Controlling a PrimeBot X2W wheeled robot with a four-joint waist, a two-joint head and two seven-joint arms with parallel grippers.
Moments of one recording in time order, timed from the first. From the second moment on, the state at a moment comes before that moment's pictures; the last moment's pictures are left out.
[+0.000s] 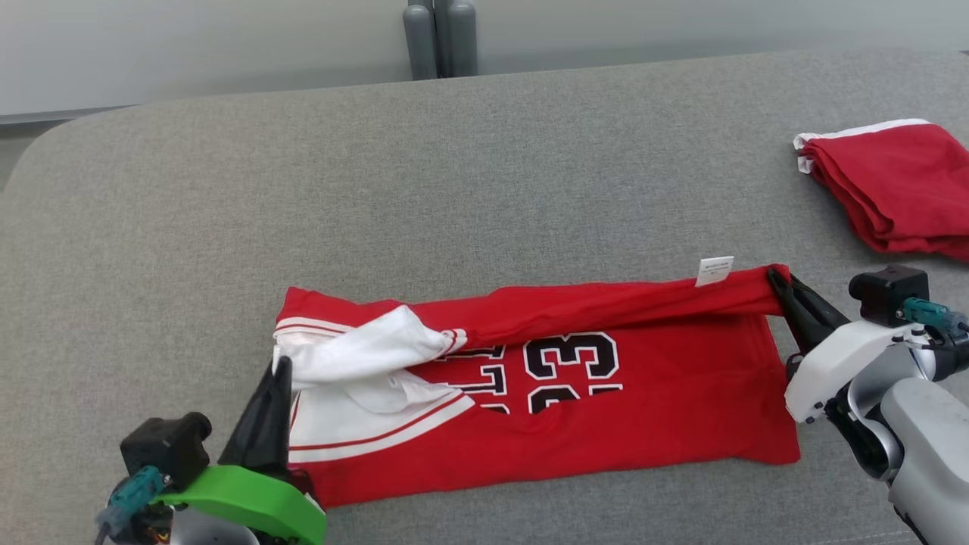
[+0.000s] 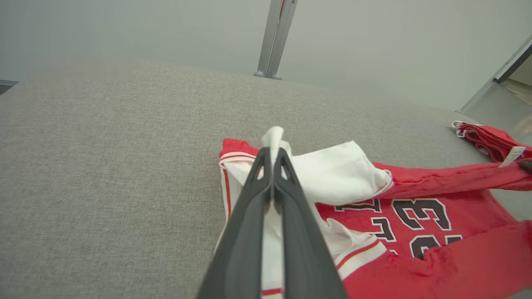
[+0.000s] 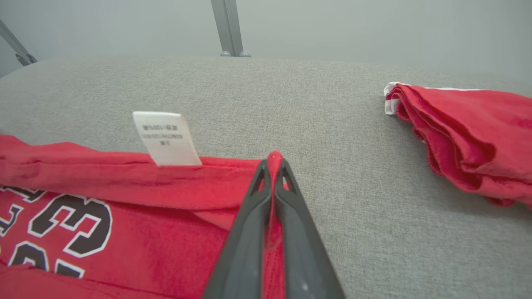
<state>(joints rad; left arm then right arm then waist) 0.02 0.28 -0.28 -0.09 -0.56 0.09 -0.02 -0.45 -0.50 0.52 0.55 0.66 0.13 -0.20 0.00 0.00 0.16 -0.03</state>
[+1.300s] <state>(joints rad) 0.15 0.22 -0.31 -0.02 -0.57 0.10 -0.19 -0.04 -0.35 0.11 0.34 0.48 0.13 -0.17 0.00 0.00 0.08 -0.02</state>
